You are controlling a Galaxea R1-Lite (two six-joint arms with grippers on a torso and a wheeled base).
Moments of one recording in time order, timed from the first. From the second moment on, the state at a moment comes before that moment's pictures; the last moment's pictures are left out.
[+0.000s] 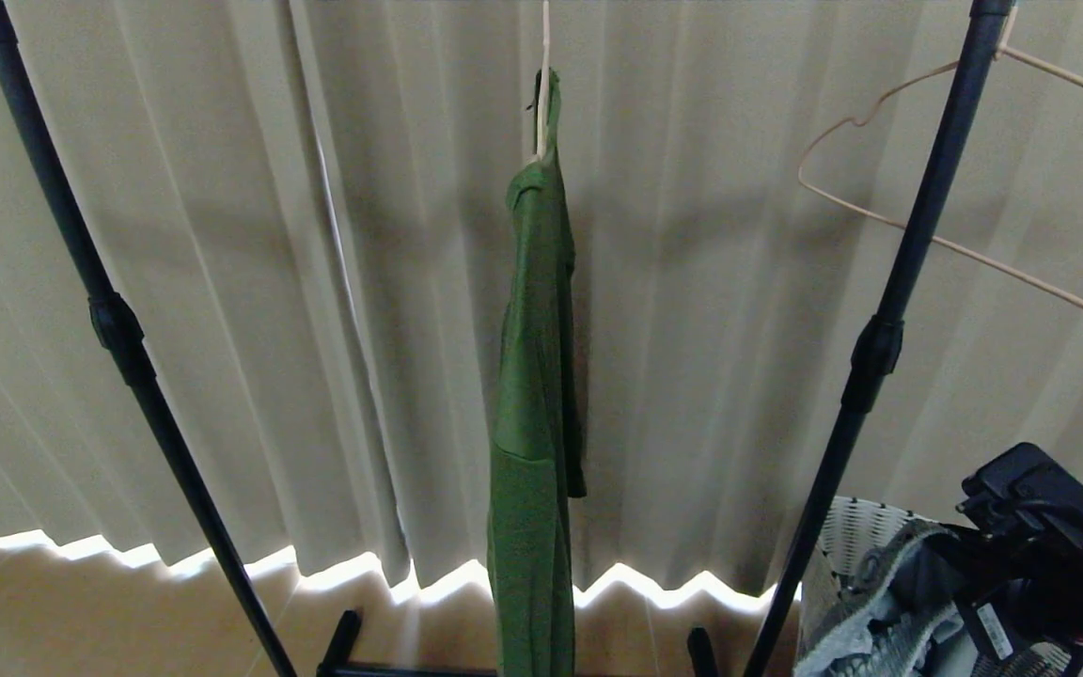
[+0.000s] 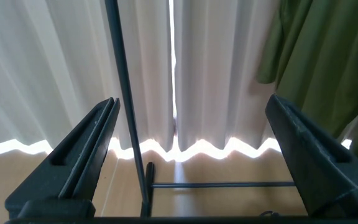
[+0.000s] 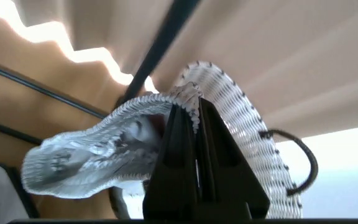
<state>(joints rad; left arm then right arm) 0.00 0.00 0.00 0.01 -0.03 0.03 0.33 1.26 -0.27 -0.45 -0.29 -0.29</state>
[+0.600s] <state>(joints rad) 0.00 0.00 0.00 0.01 -0.03 0.03 0.35 1.21 -0.27 -0.45 -0.29 -0.29</state>
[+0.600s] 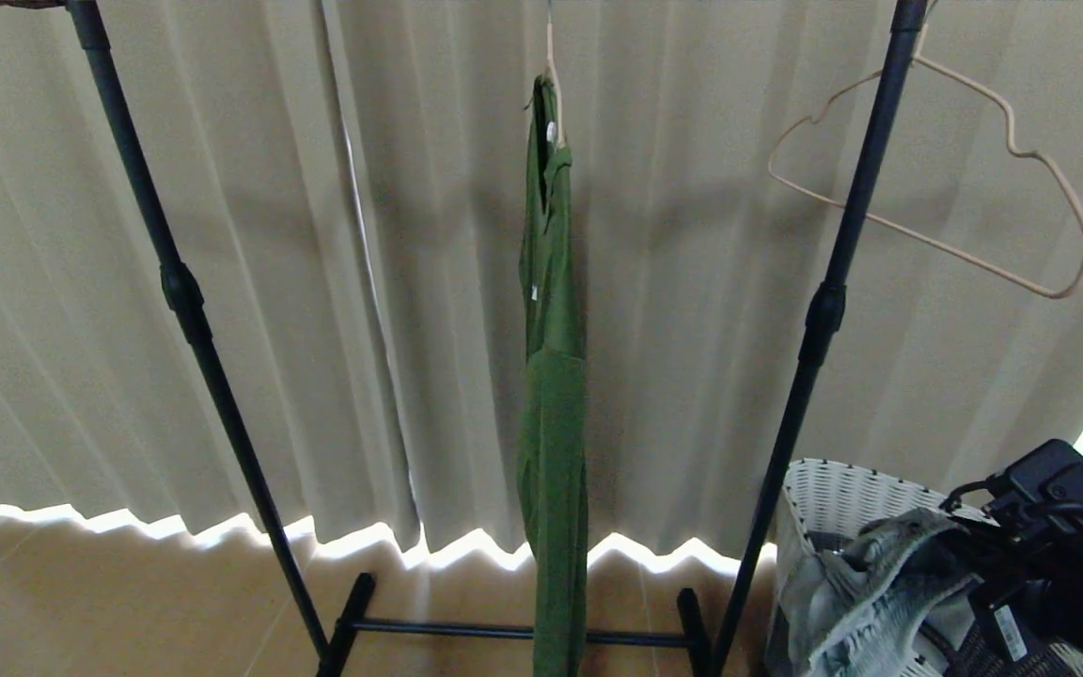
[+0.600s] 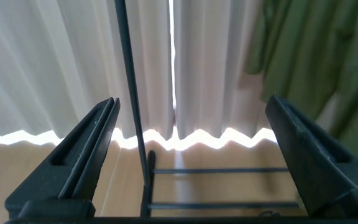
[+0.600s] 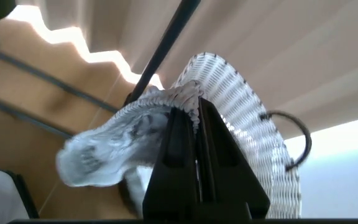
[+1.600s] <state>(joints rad) -0.01 0.02 -0.11 -0.03 -0.29 0.06 0.61 1.20 -0.54 -0.45 -0.21 -0.26</state>
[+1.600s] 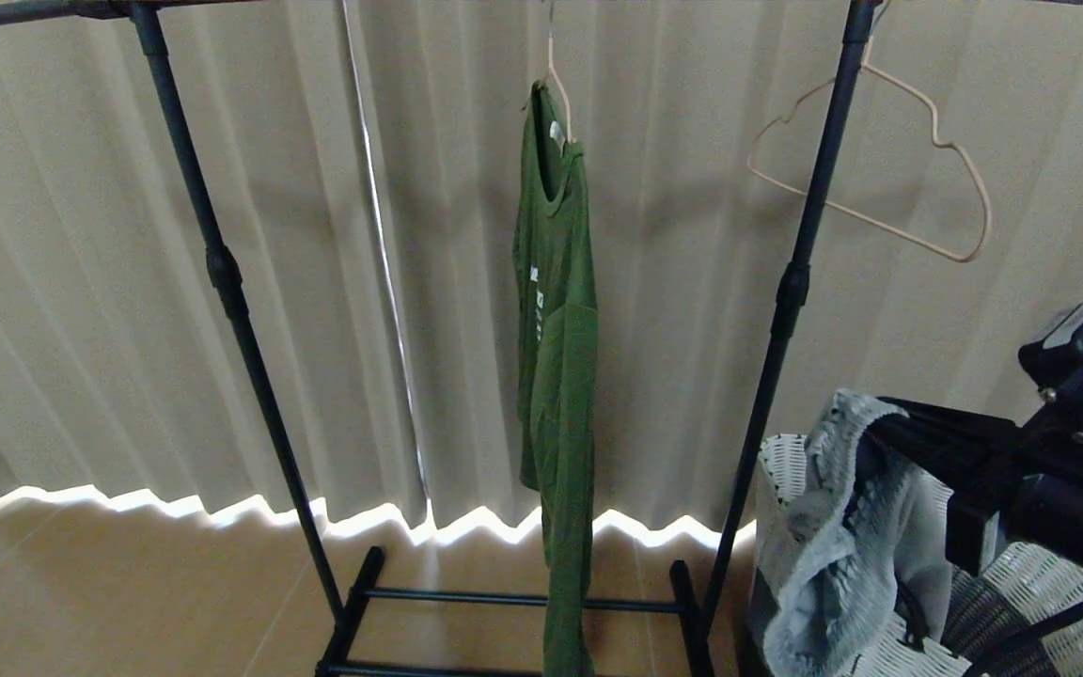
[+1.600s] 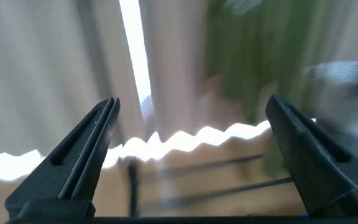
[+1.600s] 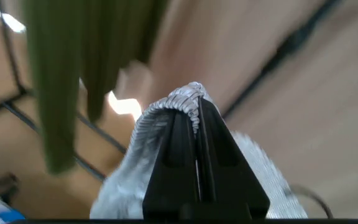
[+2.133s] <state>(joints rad) -0.09 0.59 -0.45 -0.08 -0.53 0.06 0.72 1.27 -0.76 -0.46 -0.11 -0.13</state>
